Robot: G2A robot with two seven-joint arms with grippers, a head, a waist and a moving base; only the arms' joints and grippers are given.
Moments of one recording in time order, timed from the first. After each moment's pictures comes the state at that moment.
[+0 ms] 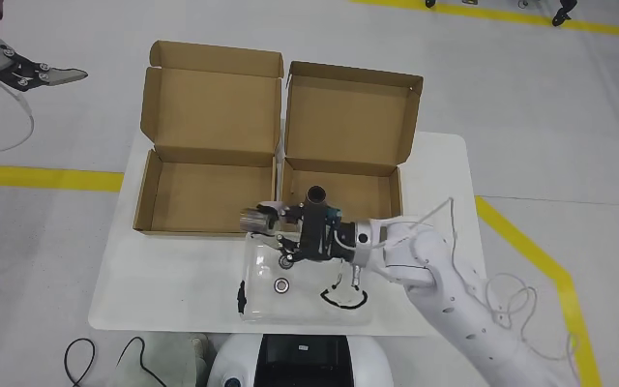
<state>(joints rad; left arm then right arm) 0.47 -0.15 -1.01 -1.52 0.83 -0.88 -0.12 -1.05 -1.23 0.86 -1.86 -0.99 -0.73 0.21</state>
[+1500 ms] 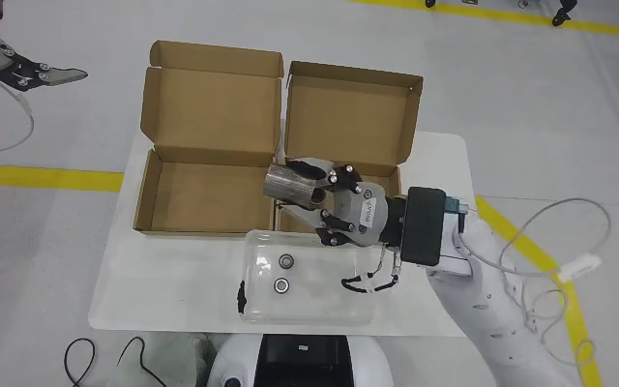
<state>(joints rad) 0.47 -0.15 -1.01 -1.52 0.83 -0.88 -0.12 -1.08 -1.24 1.05 -1.97 -1.02 -0.80 -0.13</state>
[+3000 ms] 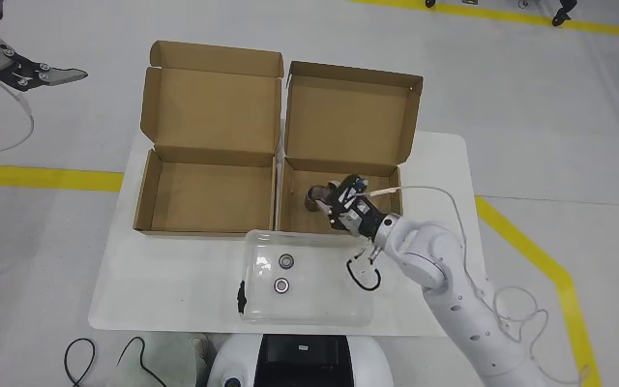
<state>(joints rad) 0.47 -0.15 -1.01 -1.52 0.83 -0.88 -0.12 -1.20 -1.23 1.04 -1.74 -1.13 -0.40 0.50</state>
